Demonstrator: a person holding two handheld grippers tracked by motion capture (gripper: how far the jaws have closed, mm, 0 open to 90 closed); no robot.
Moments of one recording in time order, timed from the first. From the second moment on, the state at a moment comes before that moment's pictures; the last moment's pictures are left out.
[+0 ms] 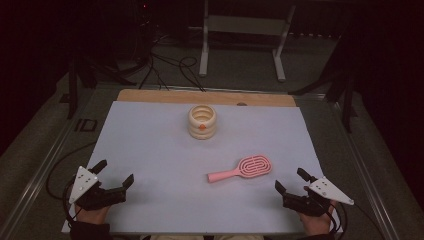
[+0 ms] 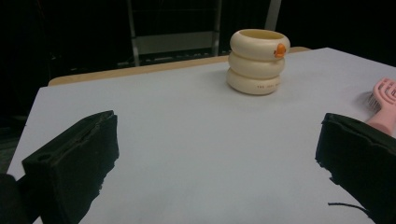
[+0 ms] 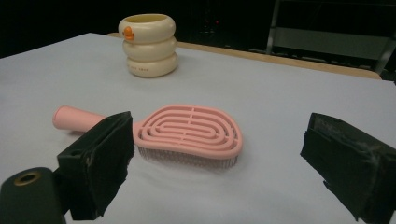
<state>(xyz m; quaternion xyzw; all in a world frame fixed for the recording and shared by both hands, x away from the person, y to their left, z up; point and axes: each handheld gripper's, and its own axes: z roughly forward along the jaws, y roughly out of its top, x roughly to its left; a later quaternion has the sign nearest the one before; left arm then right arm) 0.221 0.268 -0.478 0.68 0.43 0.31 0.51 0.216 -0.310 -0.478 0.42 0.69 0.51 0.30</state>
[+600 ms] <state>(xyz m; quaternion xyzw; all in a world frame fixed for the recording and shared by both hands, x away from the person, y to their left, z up) 0.221 0.266 -0.479 0.68 0.43 0.31 0.51 0.219 -0.308 -0.479 0.43 0.70 0.50 0.28</state>
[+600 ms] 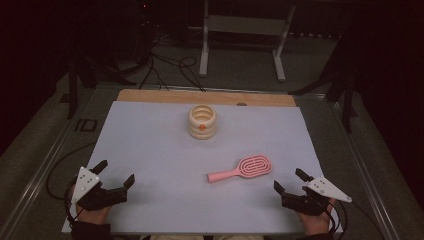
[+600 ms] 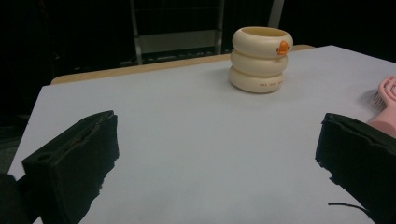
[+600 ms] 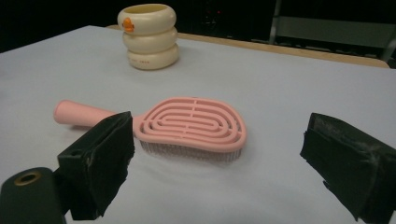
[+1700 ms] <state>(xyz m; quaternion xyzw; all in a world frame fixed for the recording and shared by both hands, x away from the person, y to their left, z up) 0.221 0.263 -0.482 0.67 0.44 0.31 0.51 0.225 -0.280 -0.469 0.44 0.72 0.48 0.26</state>
